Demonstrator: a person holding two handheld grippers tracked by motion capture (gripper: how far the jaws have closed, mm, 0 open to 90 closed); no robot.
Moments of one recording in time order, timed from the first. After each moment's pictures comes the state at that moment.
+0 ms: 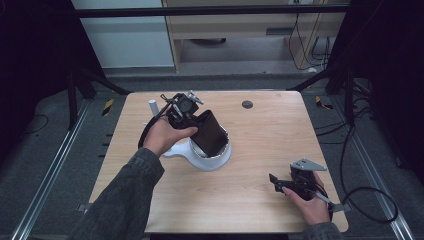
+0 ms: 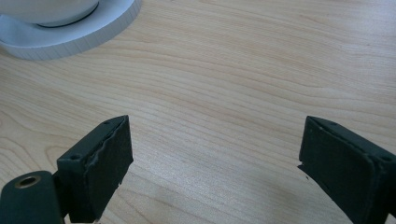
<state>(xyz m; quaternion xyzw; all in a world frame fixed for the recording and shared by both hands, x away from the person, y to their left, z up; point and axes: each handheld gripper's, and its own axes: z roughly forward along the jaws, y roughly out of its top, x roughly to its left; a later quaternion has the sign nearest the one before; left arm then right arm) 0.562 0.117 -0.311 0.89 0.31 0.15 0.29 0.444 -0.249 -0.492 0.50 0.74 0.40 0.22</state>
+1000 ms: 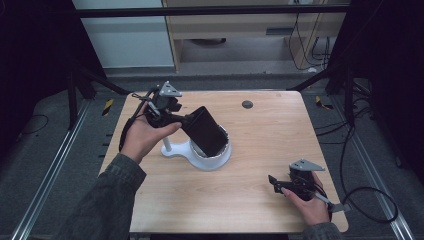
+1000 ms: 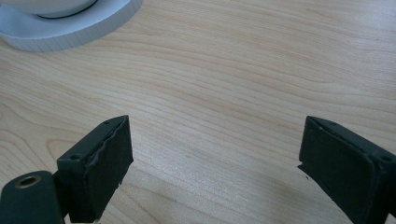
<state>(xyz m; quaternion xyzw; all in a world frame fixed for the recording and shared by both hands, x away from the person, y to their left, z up) 0.529 0.156 -0.274 0.85 0.31 0.21 0.37 0.444 -0.247 -0.494 0.50 0.74 0.39 0.22</state>
